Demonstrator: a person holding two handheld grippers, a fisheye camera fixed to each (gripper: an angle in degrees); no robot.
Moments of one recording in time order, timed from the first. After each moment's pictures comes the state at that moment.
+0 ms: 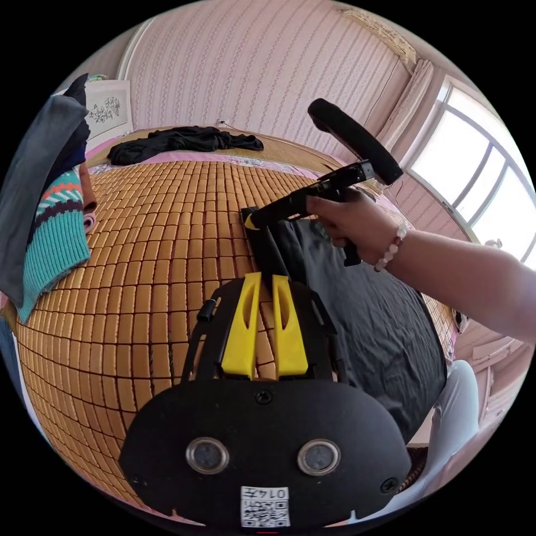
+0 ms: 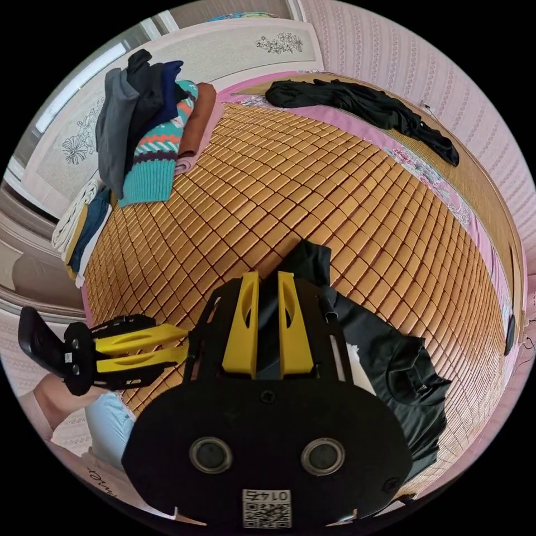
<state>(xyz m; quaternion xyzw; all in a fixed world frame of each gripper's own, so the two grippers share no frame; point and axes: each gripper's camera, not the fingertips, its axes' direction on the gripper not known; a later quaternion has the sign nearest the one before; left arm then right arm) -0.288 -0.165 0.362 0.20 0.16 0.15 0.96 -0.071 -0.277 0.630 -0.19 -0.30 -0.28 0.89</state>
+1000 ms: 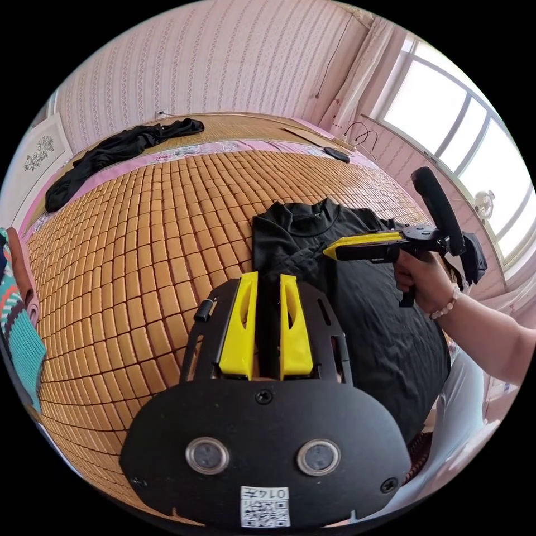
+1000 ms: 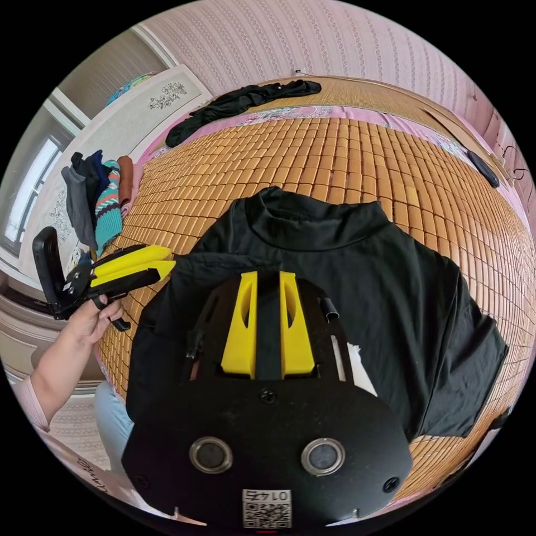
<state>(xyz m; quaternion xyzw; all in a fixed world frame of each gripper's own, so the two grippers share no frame) -0.225 -0.235 0.410 0.11 0.14 0.27 0.95 0.071 -0.222 0.716 -0.20 -0.29 -0.07 0.93</state>
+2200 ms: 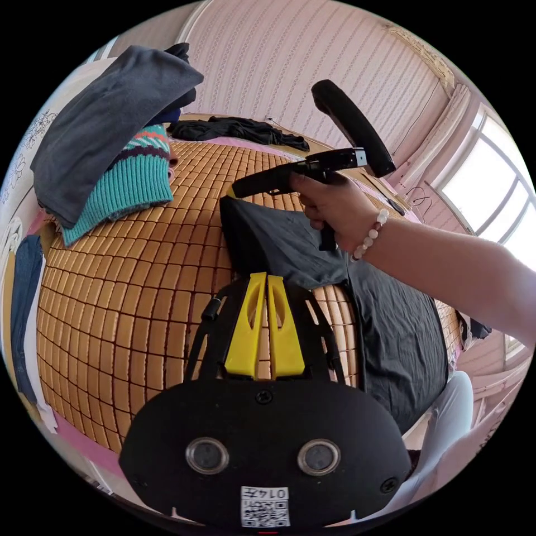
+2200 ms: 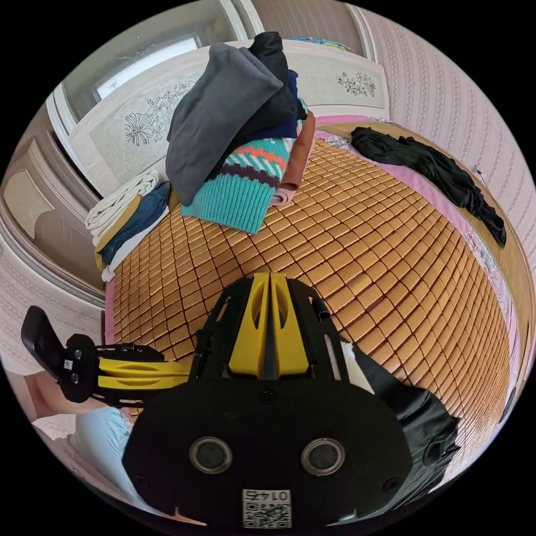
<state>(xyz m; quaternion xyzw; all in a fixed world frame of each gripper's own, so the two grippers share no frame) -0.476 -0.090 0.385 0.18 0.10 0.05 0.98 -0.341 -0.213 0.672 -0.11 -0.41 -0.37 0.83</state>
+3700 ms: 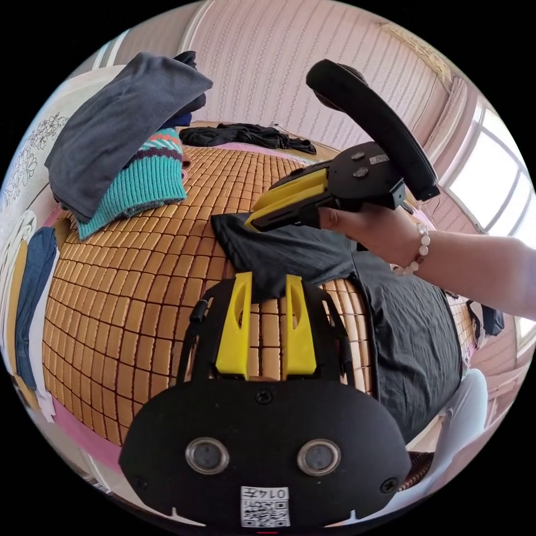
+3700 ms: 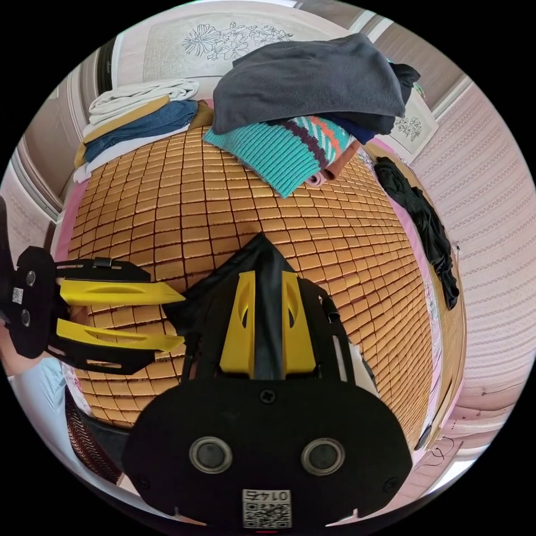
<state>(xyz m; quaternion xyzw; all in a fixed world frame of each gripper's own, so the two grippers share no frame) -0.486 -0.037 0.380 0.22 0.09 0.07 0.97 -0.462 -0.068 0.623 -0.01 -0.25 -0.54 0.80</state>
